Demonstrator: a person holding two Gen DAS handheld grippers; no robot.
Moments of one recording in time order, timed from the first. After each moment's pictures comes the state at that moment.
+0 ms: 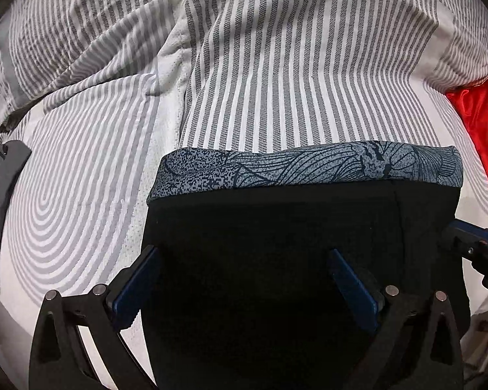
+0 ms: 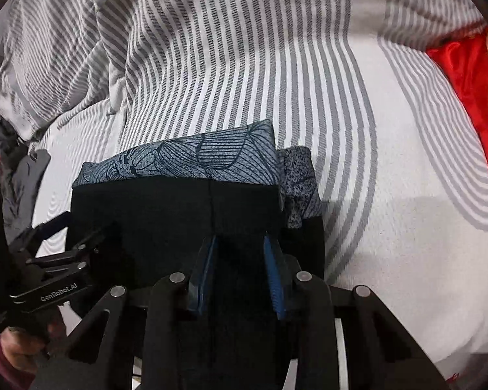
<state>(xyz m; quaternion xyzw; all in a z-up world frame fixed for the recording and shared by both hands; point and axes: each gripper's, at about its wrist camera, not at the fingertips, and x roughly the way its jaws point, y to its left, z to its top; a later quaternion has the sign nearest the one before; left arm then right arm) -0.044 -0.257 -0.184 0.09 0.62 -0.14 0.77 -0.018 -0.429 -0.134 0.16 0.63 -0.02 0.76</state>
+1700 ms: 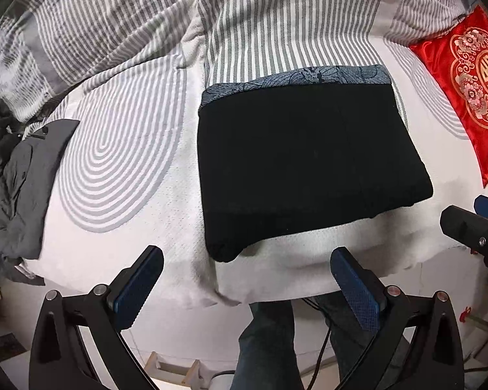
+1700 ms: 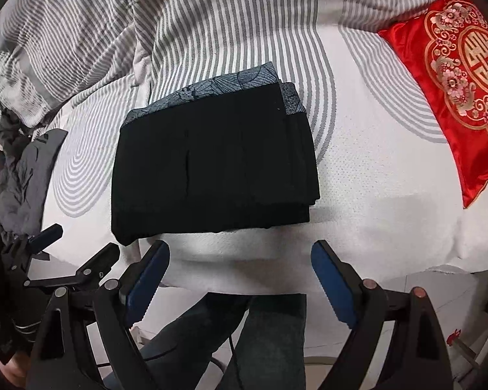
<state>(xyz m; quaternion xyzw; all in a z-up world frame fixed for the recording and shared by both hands) -0.152 -0.222 -0.078 0.16 0.65 -0.14 0.73 -0.102 -0.368 -0.008 0.17 0.68 -0.07 0.71</state>
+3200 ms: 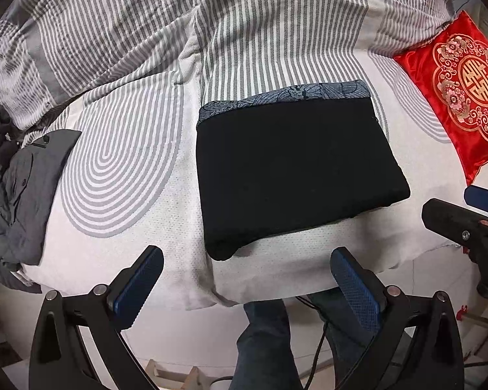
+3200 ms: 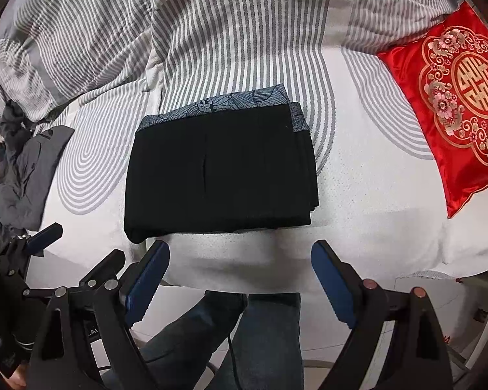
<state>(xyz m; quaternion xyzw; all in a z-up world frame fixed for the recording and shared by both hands) -0.157 -0.218 -0.051 0.14 0.64 -0.16 0.74 -0.098 -0.351 0.022 0.14 0.67 -0.07 0.72</state>
